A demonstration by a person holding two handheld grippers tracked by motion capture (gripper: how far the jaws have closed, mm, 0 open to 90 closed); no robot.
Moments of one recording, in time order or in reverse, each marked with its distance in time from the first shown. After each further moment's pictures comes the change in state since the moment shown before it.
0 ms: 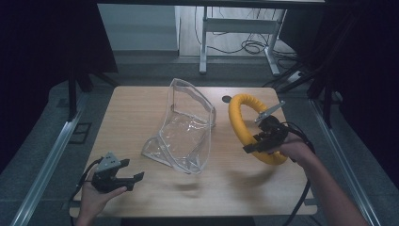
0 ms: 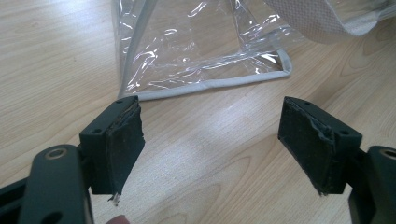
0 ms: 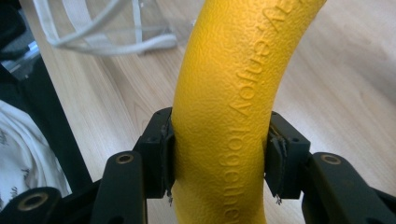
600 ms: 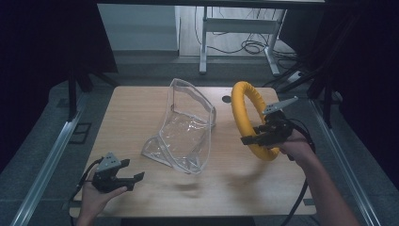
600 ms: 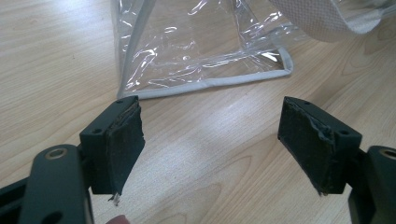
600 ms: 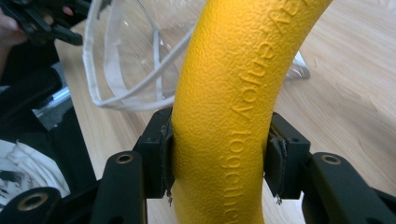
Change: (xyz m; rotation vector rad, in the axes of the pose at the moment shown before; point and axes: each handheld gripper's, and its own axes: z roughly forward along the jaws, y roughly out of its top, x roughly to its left) left arm 0.001 -0.001 0.002 0.006 -0.001 -0.003; right arm 0.008 0.006 -0.020 -0.221 0.041 0.009
